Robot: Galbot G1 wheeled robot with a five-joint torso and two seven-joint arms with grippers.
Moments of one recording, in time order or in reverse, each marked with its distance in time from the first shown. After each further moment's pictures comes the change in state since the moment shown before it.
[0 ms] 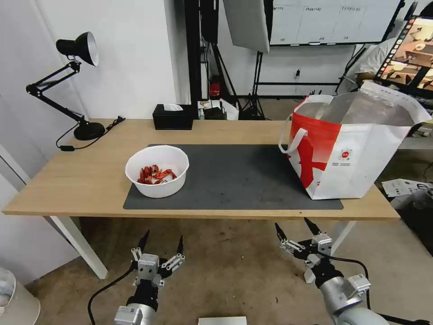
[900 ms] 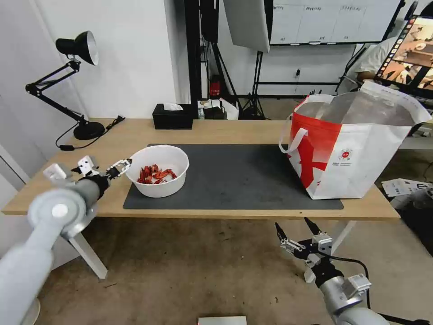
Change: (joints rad) left arm -0.877 0.488 -0.100 0.264 -1.570 0.672 -0.576; right arm 0.001 -0.001 0.001 0.001 0.004 0.000 0.000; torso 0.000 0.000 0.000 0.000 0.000
